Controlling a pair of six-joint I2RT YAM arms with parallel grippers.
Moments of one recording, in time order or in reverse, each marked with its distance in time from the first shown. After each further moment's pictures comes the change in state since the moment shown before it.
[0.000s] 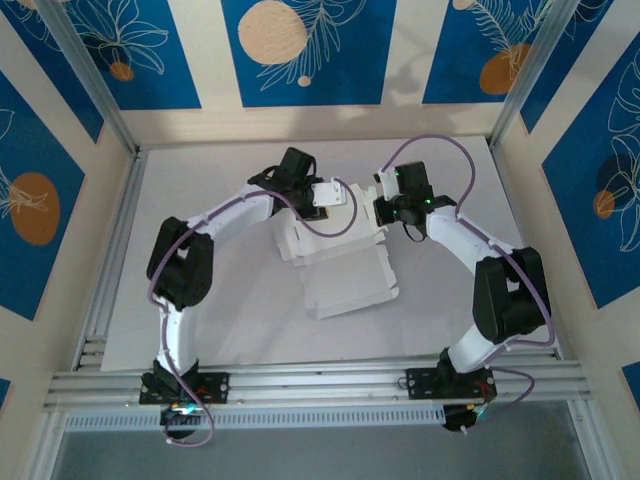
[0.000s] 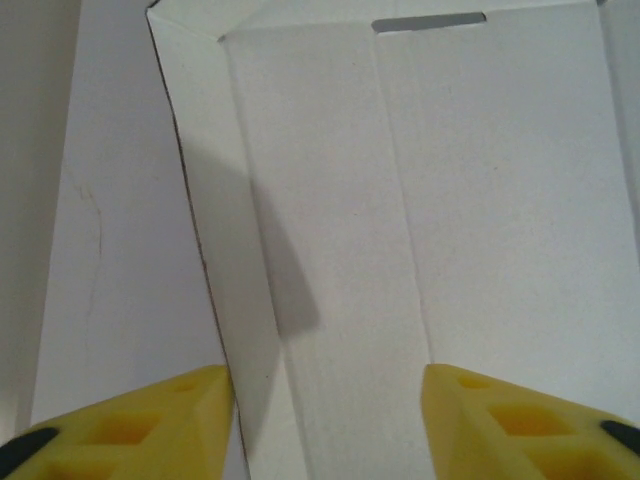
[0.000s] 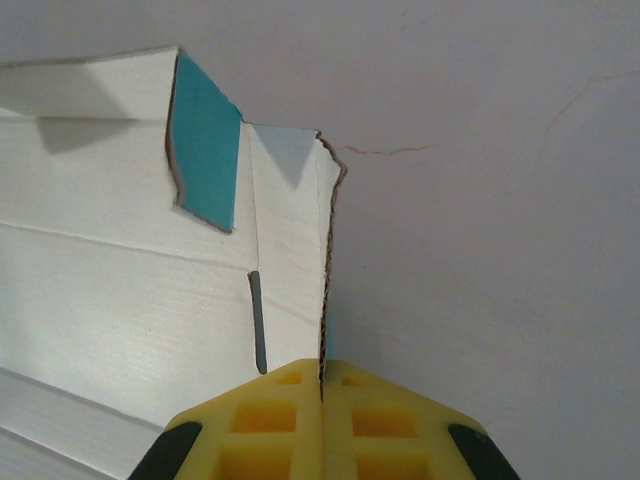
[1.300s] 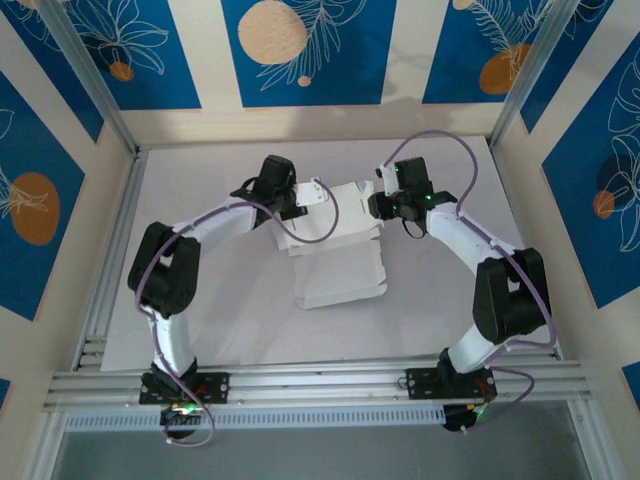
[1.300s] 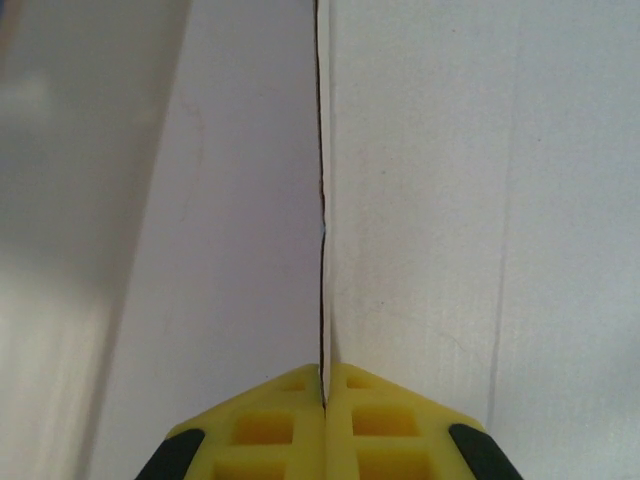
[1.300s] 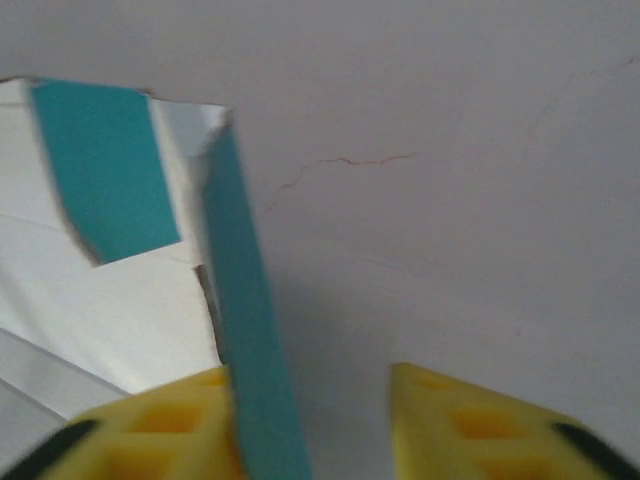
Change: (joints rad) left arm 0.047 -0.128 -0.286 0.325 -0.131 -0.008; right arm 0.004 0.015 0.060 -0.058 0.025 0.090
